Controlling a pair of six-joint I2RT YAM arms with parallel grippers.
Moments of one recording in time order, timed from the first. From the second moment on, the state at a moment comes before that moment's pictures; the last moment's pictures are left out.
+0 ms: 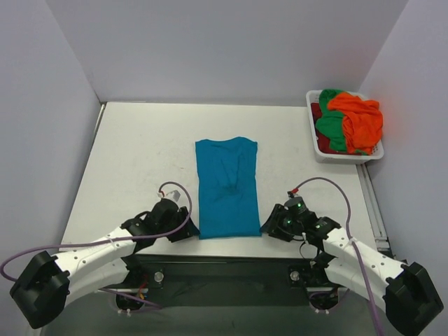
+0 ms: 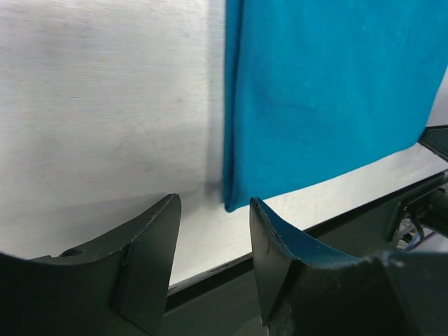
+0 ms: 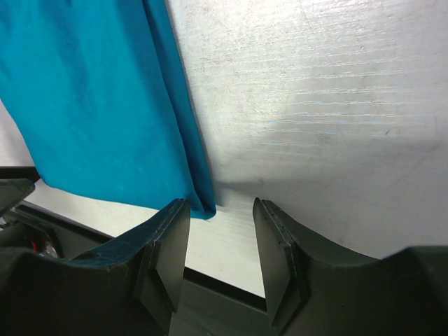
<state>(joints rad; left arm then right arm) -0.76 0.92 0.30 -0.27 0.06 -0.98 0.60 0.86 0.26 -0.34 -0.12 0.92</state>
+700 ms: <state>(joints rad) -0.89 0.98 0.28 -0.13 0.03 -1.12 0.65 0.90 0.18 -0.11 -0.13 1.06</state>
